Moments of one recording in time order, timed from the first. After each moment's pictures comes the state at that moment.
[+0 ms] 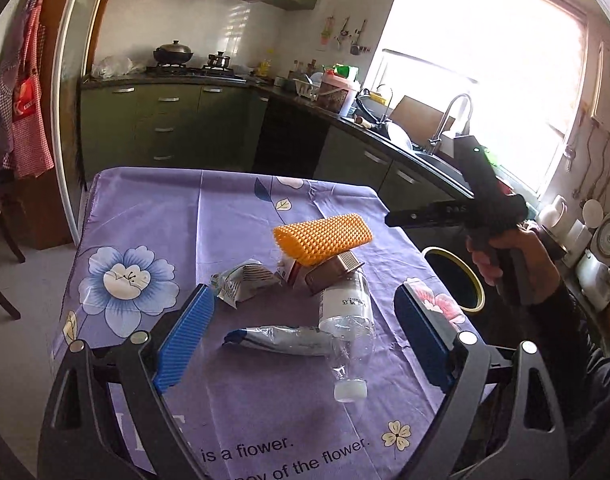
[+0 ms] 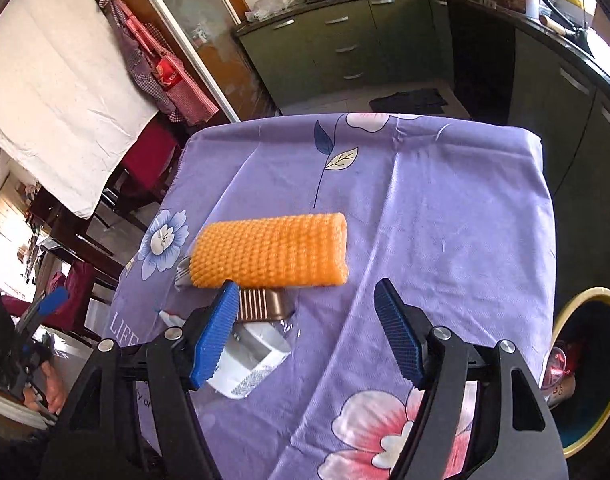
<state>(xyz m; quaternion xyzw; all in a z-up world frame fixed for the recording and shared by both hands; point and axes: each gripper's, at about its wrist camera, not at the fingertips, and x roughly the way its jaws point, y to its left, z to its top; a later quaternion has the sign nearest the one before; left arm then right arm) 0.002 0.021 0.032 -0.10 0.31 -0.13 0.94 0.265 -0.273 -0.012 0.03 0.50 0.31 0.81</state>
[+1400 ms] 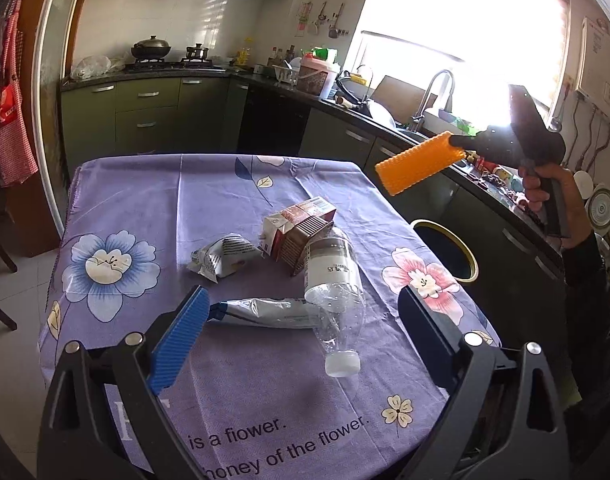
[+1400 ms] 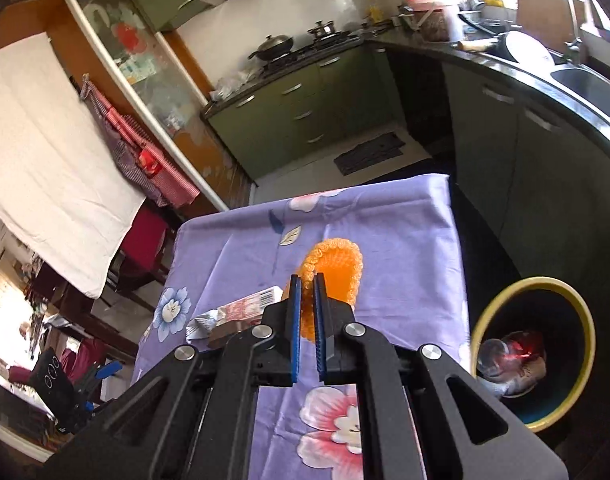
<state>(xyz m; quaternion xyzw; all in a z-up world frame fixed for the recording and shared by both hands) -0.009 -0.001 0.012 -0.07 0.32 -0.17 0.93 0.238 -0.417 0.078 0.14 0.41 0.24 0.87</state>
